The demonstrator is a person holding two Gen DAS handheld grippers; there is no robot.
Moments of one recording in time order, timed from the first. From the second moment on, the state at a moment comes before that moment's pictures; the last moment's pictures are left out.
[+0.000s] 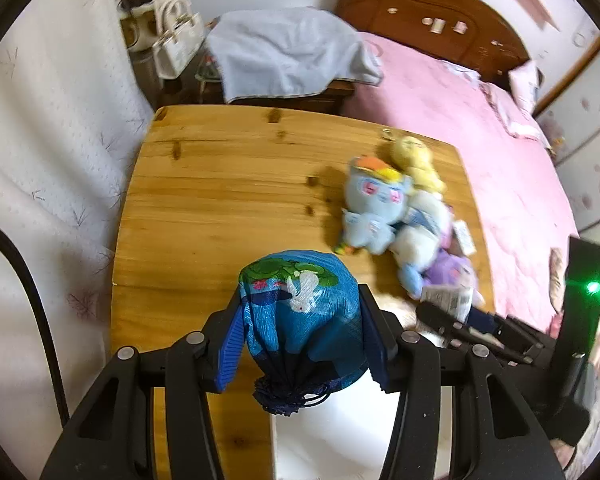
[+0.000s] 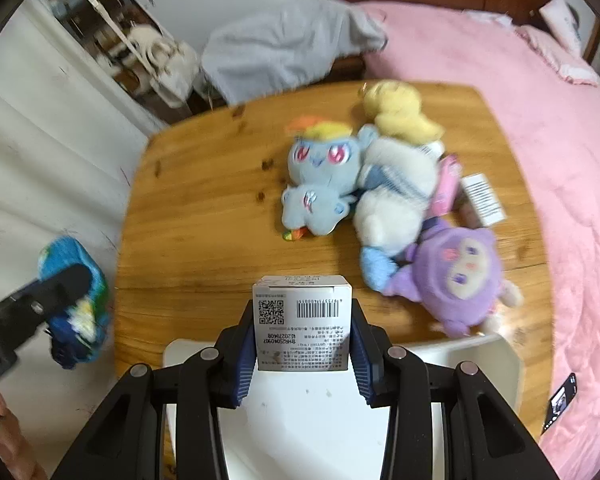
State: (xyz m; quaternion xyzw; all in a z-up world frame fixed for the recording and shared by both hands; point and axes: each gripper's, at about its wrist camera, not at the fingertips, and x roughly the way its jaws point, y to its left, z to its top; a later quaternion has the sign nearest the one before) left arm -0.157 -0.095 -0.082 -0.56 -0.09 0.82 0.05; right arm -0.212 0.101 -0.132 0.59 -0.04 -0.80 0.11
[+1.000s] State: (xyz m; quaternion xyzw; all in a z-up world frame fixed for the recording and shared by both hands) left arm -0.067 -0.020 -0.064 -0.55 -0.02 0.83 0.07; right arm -0.069 0.166 -0.049 0.52 0.00 -0.85 0.06
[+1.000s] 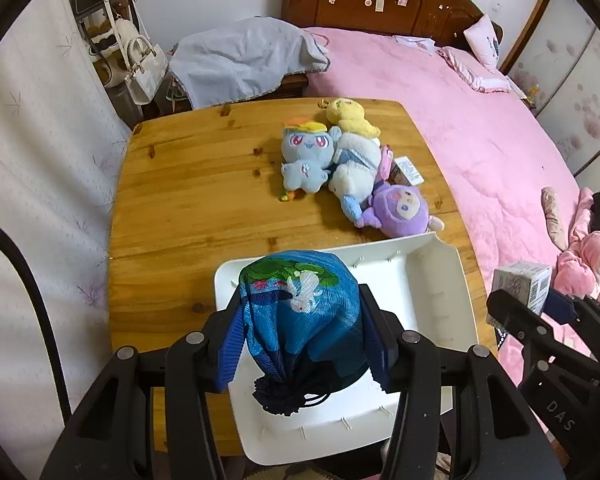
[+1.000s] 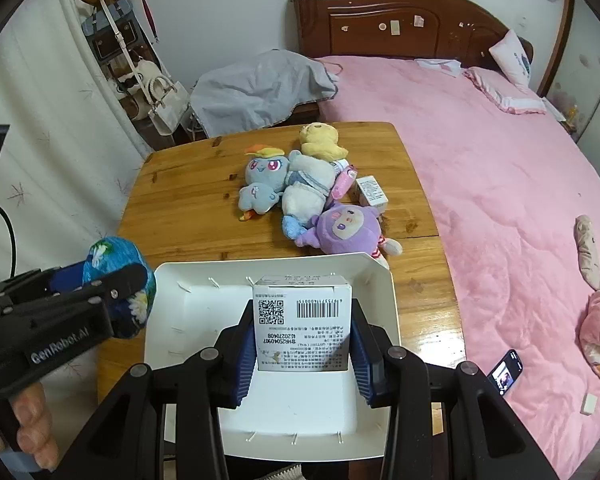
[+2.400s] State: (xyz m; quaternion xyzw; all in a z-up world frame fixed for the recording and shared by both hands) left arm -0.061 -0.015 -0.084 -0.57 -0.01 0.82 0.01; right arm -0.067 0.156 -0.070 0.56 0.02 -0.83 0.07
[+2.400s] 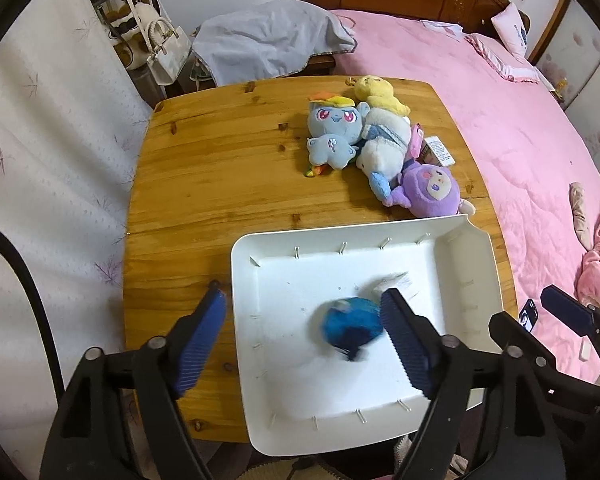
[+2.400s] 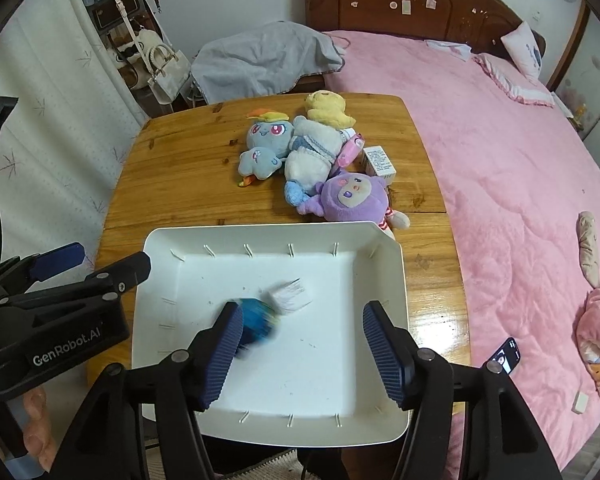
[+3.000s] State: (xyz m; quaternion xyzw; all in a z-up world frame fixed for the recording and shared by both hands) left arm -0.063 -0.007 -0.077 -0.56 -0.01 0.83 0.00; right arm -0.066 0.157 -0.065 0.56 0.02 -0.83 0.07
